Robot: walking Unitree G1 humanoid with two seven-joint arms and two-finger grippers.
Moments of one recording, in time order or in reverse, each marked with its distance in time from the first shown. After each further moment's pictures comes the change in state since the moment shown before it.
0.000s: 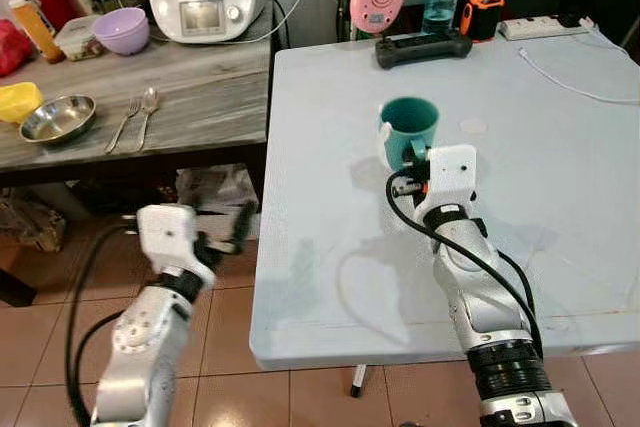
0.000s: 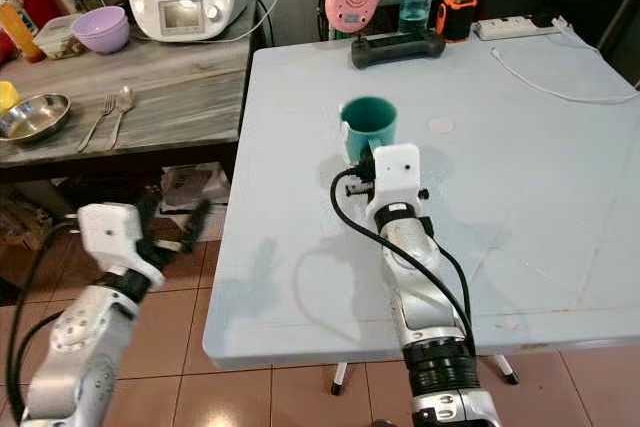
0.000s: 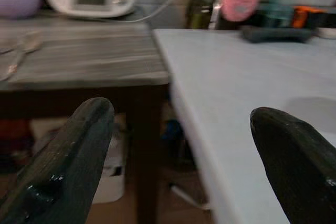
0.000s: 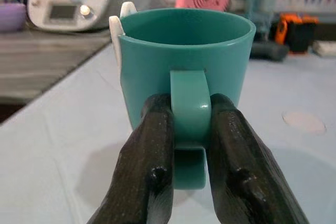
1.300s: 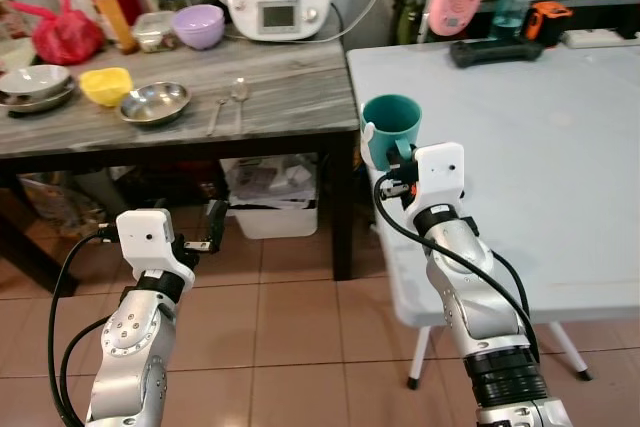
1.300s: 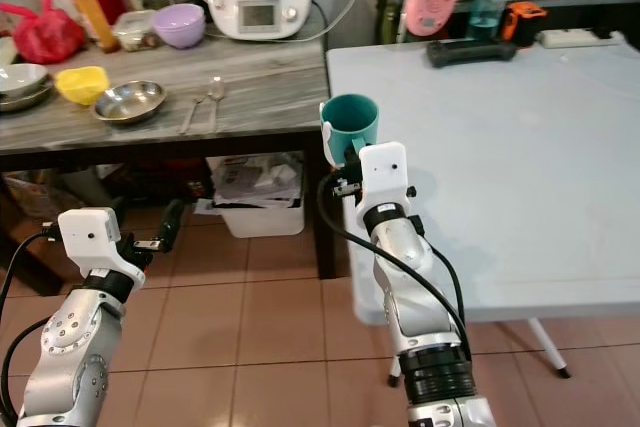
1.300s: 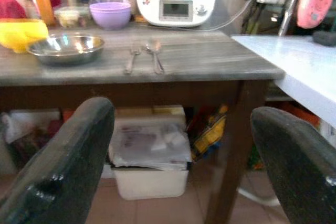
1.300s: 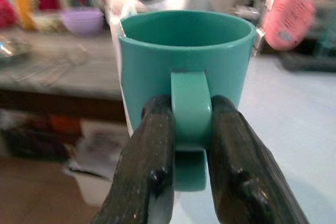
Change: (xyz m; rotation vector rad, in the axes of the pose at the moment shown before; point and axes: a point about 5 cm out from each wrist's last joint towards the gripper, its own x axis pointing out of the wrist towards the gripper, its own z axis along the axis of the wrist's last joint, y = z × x) left arm 0.006 -0.005 -0.010 0.020 -0.015 0.036; right arm -0.004 -0.002 0.000 -0.029 0.023 0.022
